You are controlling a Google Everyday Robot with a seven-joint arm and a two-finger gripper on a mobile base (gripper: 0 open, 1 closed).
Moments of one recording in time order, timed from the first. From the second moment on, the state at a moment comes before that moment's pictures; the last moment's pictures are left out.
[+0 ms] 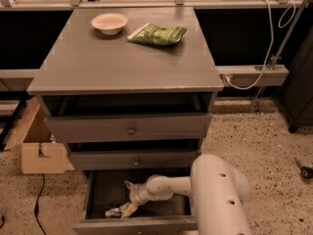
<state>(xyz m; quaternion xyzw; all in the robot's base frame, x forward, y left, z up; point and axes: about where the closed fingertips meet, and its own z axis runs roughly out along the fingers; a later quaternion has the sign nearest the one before) 0.549 0.162 0.153 -0.65 0.65 0.24 0.31</state>
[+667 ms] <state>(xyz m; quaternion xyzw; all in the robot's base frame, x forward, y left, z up) 0.533 0.190 0.134 -0.68 0.62 0.27 0.29</state>
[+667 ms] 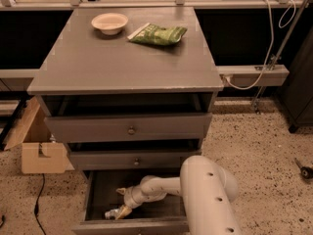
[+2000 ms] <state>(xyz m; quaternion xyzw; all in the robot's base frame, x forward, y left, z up) 0.523 0.154 0.179 -0.66 0.59 0.32 0.33</state>
